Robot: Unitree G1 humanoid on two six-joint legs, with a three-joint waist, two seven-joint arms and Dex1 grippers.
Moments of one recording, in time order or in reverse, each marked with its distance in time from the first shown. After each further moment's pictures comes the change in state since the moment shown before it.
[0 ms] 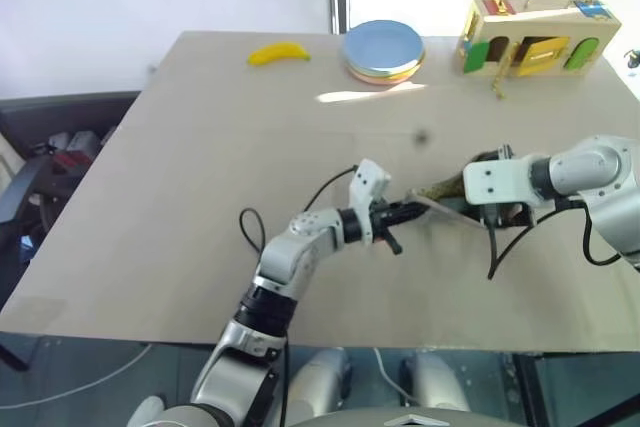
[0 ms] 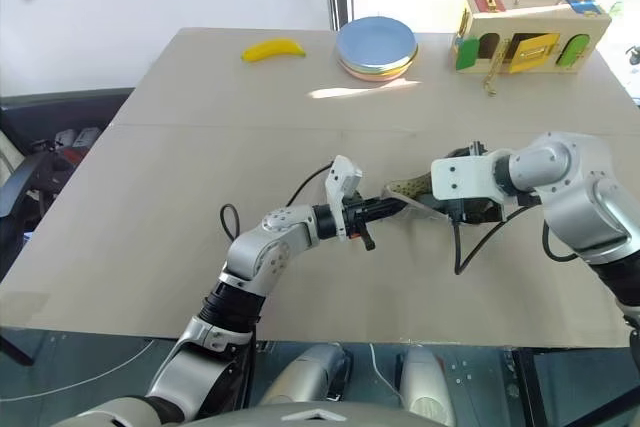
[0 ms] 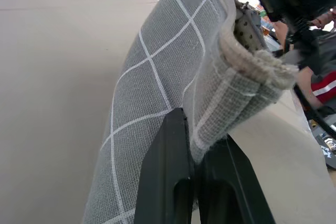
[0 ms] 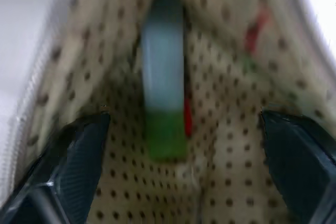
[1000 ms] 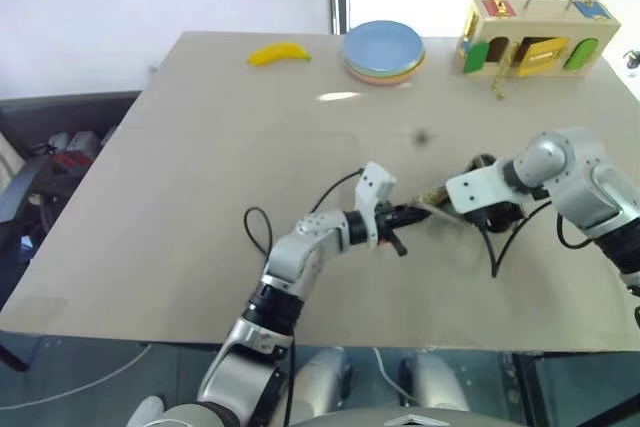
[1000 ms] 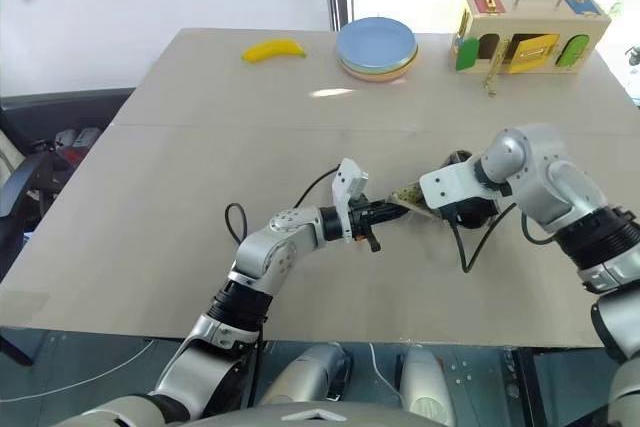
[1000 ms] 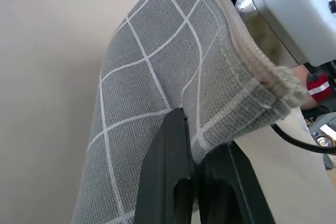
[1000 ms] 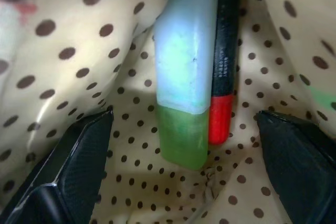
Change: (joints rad) left arm -0.013 -0.030 -0.004 0.059 0.018 -0.021 -0.011; right arm -0.181 0.139 0.163 0.344 -0.182 -0.258 0.166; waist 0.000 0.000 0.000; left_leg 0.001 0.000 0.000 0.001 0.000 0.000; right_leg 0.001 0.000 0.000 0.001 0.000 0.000
